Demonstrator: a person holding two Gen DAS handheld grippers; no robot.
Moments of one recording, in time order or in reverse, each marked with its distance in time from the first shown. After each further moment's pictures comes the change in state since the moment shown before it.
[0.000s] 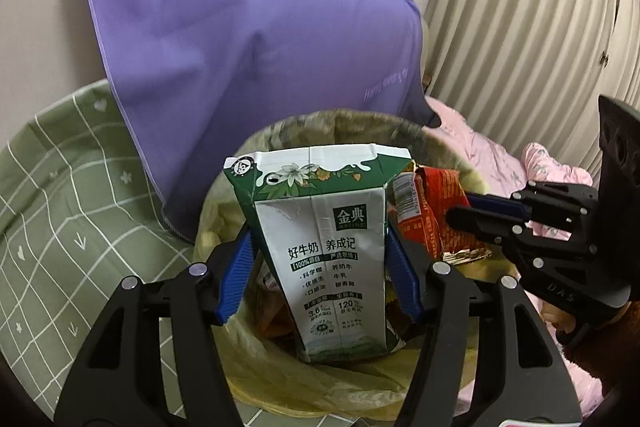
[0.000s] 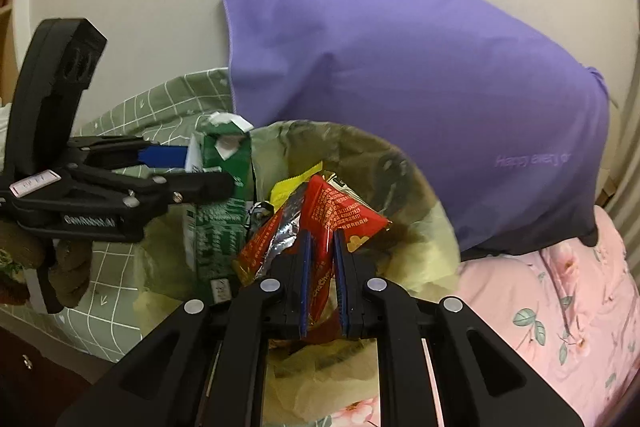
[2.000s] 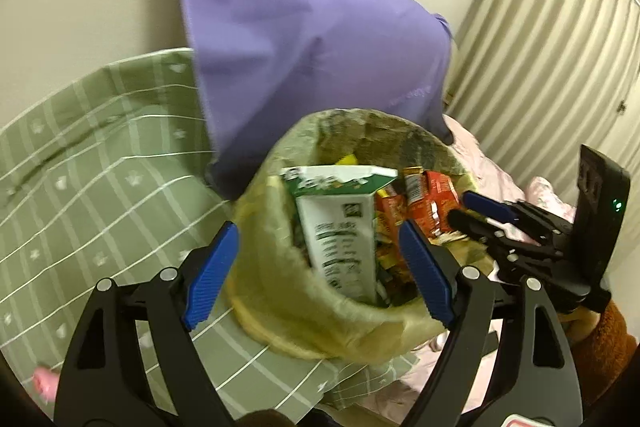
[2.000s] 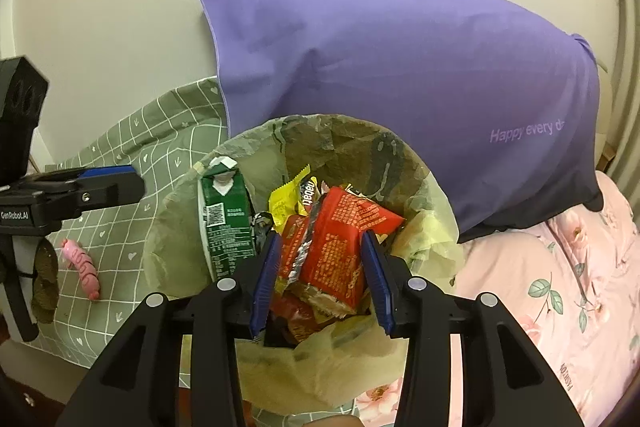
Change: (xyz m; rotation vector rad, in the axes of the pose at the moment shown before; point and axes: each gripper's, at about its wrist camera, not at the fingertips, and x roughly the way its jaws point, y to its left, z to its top) left arm -0.072 0.007 -0.030 -0.167 -0.008 0.061; right arm -0.016 0.000 -0.010 0.128 -0.029 -0.006
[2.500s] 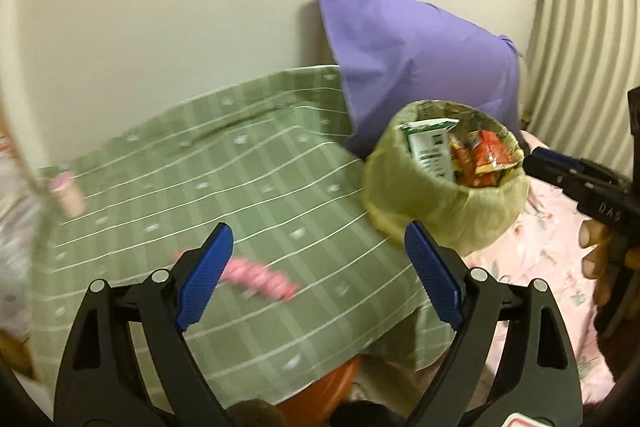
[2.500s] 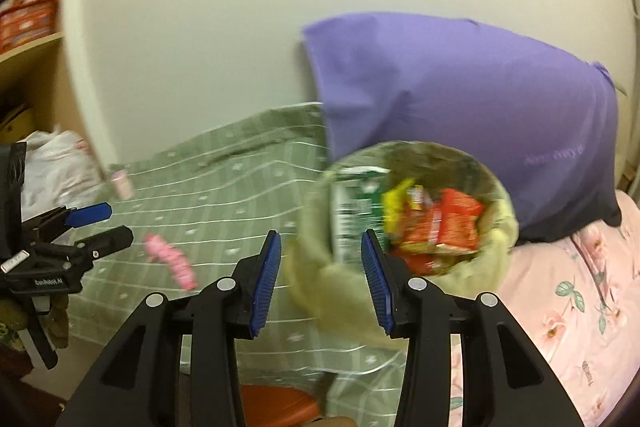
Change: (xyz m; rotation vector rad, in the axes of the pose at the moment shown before) left arm -0.169 0.015 -0.115 -0.005 -0.144 0.384; right arm -0.093 0.104 -0.026 -0.060 -0.090 0.139
